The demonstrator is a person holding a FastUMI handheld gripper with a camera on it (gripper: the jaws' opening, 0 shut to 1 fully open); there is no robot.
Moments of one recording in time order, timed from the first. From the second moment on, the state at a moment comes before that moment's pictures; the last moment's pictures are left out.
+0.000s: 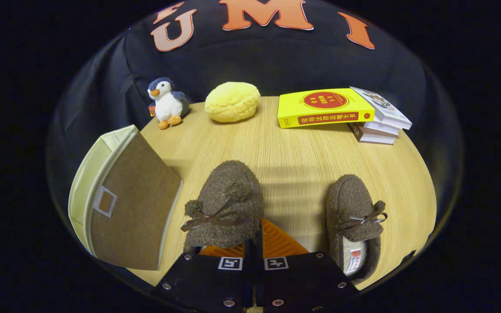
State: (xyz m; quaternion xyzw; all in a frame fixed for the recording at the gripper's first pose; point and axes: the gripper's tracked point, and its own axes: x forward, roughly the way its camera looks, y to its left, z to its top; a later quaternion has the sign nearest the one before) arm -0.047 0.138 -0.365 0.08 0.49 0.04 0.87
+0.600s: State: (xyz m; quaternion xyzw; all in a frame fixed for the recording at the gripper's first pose) arm -0.007 0.234 -0.216 0.11 0.45 0.10 0.88
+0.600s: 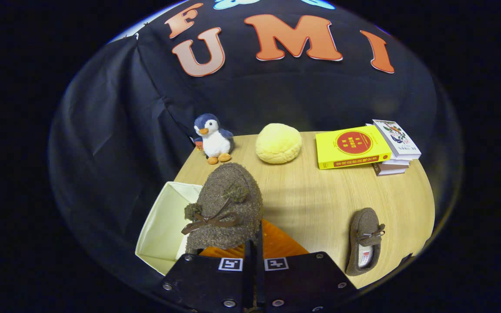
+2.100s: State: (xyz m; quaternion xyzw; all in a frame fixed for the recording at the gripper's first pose) arm -0.071 0.433 -0.350 0.11 0.66 0.14 0.73
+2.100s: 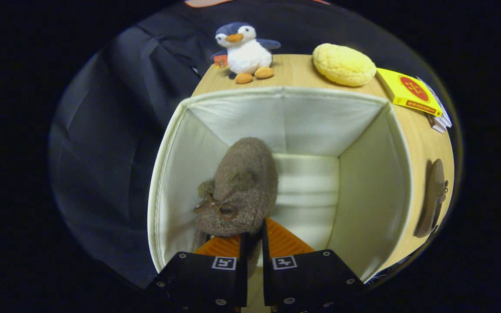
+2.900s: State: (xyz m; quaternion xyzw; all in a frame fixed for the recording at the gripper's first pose) arm -0.044 0.335 -0.243 0.19 0.51 0.24 0.81
